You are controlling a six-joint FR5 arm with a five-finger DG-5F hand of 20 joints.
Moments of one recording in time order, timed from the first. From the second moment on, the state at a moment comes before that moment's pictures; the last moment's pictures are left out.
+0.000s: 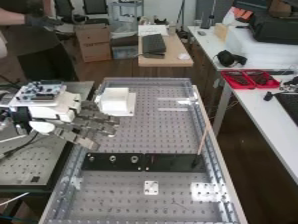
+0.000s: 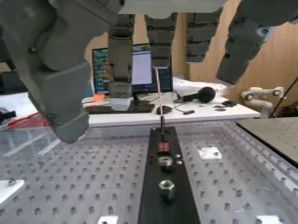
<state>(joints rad) 1.14 -1.64 -2.21 -2.57 -2.03 -0.77</state>
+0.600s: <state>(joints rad) 1.09 -1.76 -2.20 -2.49 -2.09 -0.86</state>
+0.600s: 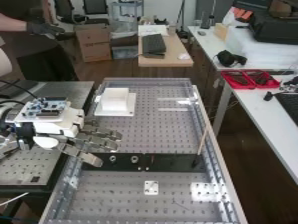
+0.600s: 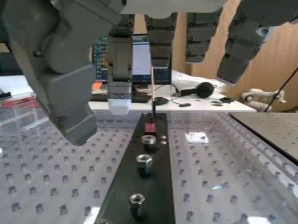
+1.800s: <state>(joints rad) 1.08 -1.83 -2.19 -2.44 -2.13 -0.93</state>
